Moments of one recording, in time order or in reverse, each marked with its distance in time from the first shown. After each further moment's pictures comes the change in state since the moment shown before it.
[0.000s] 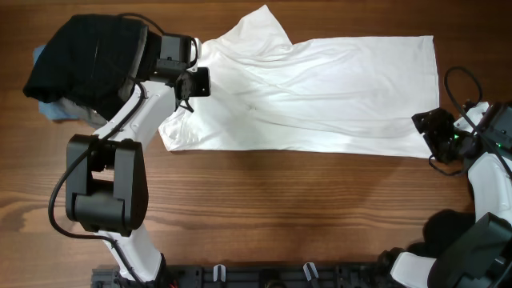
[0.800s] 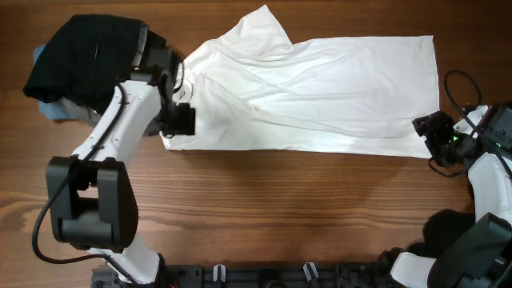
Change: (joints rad) left arm 0.052 -0.107 0.027 -0.694 -0.092 0.026; right arm 0.000 -0.001 0.000 -0.040 0.057 0.000
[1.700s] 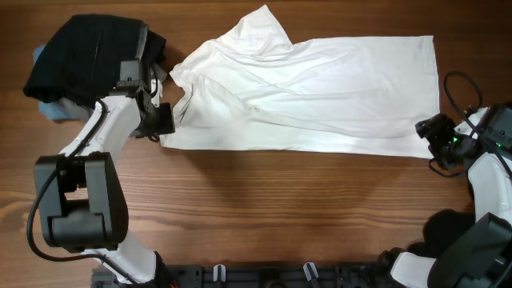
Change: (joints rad) left arm 0.147 -0.001 -0.181 0.352 0.047 0.023; right arm 0.000 0.000 0.000 -0.018 0.092 0.000
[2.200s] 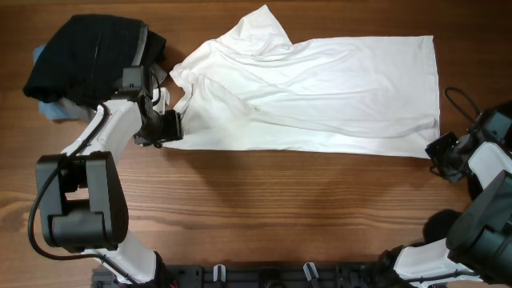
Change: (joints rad) left arm 0.000 0.000 -0.049 -0.010 0.131 0.003; right arm -0.034 0.229 0.016 0.041 0.285 0.059
